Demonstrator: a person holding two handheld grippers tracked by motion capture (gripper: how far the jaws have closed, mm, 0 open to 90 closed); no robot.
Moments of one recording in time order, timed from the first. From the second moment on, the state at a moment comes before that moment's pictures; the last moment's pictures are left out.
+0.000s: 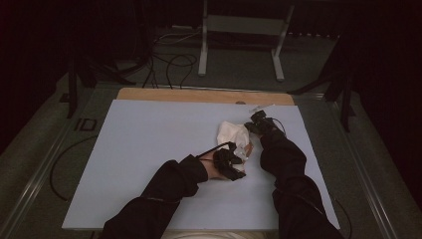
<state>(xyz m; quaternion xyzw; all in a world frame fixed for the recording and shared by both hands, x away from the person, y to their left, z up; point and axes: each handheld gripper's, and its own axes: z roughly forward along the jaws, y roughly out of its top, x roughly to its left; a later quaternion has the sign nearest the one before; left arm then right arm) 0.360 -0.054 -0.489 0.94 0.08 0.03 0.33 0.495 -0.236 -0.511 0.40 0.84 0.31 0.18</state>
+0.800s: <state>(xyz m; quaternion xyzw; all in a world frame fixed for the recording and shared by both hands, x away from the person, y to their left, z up) 0.347 0.030 -0.437 0.90 0.14 0.07 0.40 0.467 -0.245 -0.455 0.39 0.84 0.34 0.19</state>
